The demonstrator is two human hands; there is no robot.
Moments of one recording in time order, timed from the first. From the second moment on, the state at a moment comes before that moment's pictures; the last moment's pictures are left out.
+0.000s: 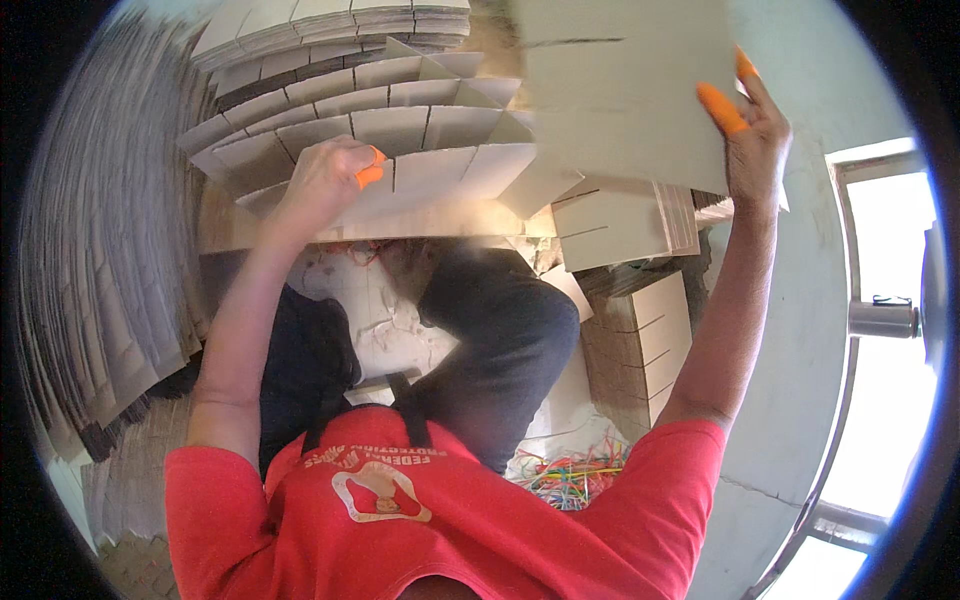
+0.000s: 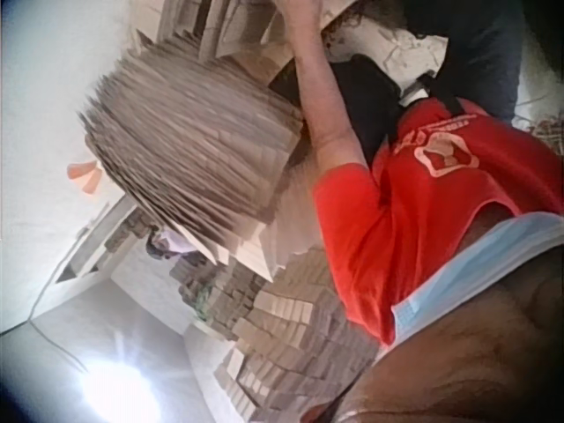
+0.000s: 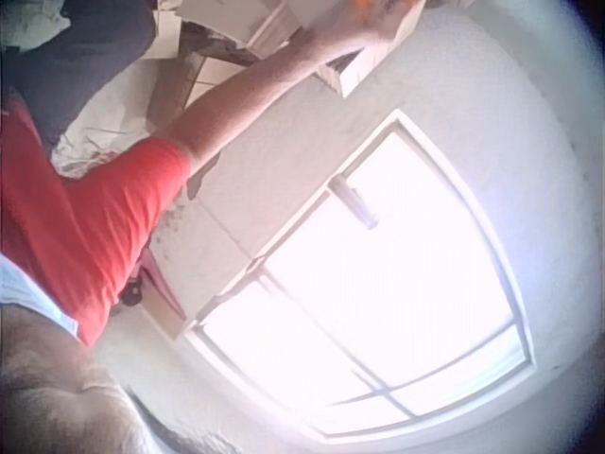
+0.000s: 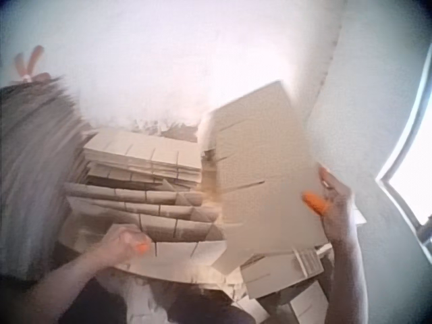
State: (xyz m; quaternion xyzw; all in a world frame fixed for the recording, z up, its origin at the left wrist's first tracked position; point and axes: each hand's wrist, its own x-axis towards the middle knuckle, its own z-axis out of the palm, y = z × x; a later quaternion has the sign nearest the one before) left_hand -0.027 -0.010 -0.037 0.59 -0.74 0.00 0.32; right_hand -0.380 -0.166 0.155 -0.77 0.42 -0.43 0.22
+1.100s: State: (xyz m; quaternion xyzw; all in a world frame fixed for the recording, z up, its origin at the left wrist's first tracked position) left_hand 0.018 -0.050 -0.017 0.68 -0.69 -0.09 0.24; right_hand -0.295 -0.177 0.075 -0.90 0.28 -0.27 0.20
